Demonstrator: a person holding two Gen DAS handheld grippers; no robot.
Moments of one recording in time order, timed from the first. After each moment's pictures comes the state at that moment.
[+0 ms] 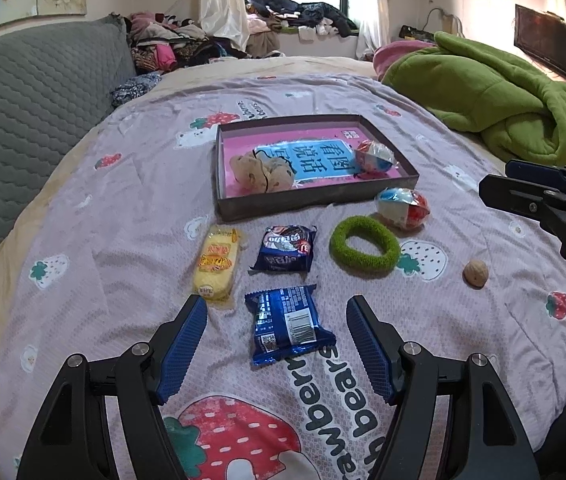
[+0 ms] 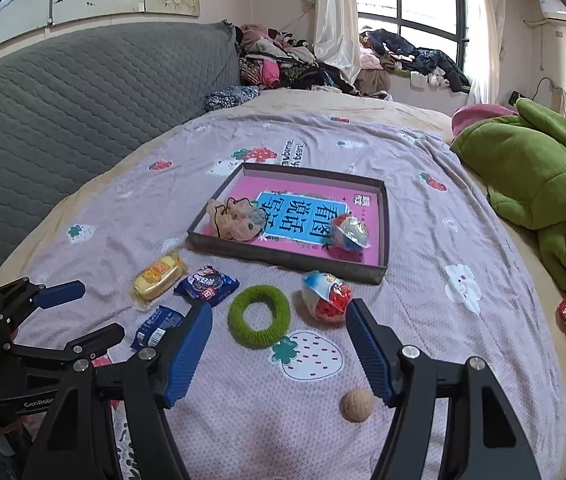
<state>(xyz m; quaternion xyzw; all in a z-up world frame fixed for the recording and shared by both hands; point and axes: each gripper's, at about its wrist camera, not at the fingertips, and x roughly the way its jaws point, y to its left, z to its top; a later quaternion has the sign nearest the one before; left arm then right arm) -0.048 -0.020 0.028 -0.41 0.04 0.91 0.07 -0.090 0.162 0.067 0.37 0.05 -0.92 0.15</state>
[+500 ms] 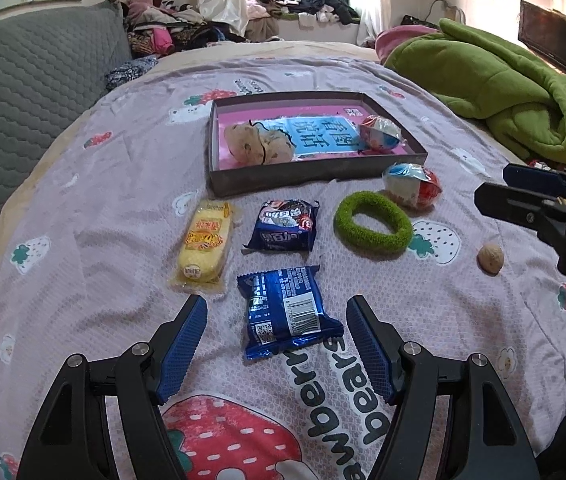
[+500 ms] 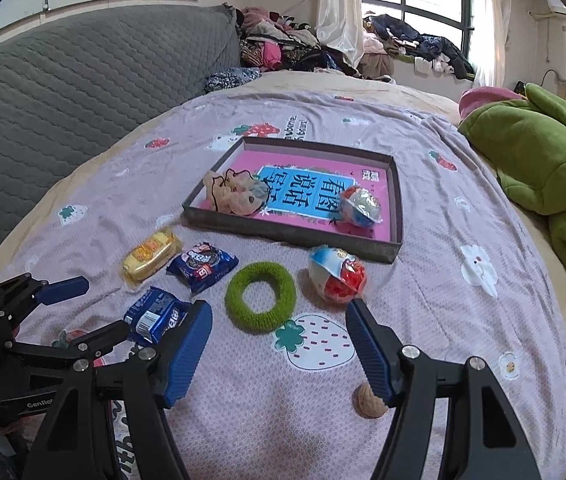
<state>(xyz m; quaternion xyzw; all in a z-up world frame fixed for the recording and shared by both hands) -0.059 -0.018 -0.005 -0.43 0.04 0.90 0.07 -0.101 0.154 0.031 0.40 0.05 -0.90 0.16</state>
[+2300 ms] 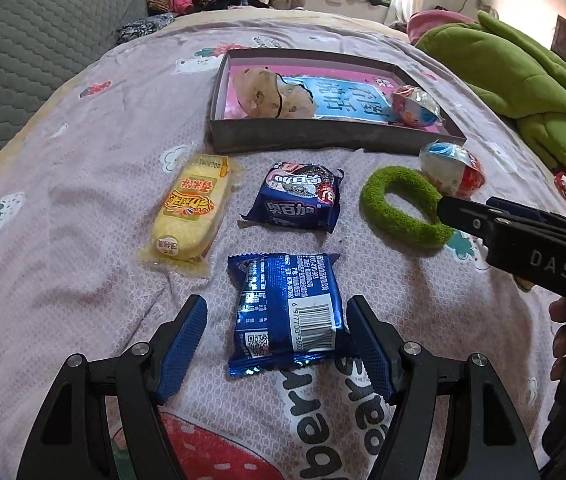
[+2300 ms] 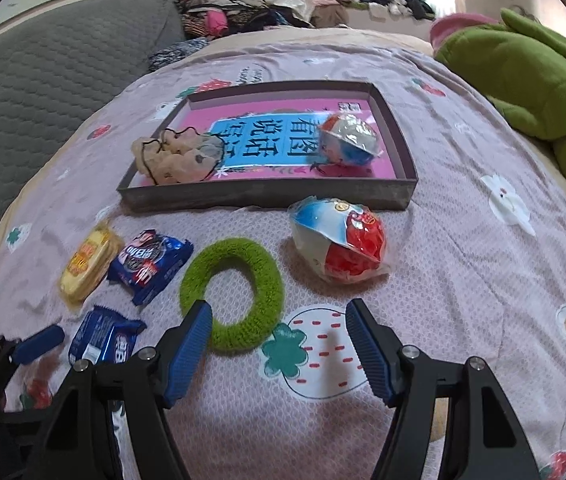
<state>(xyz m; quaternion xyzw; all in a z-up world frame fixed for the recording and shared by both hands) -0.098 -0.018 -0.051 -0.48 -0.01 0.88 0.04 -0.160 0.146 -0.041 0.47 -0.02 -0.88 0.08</state>
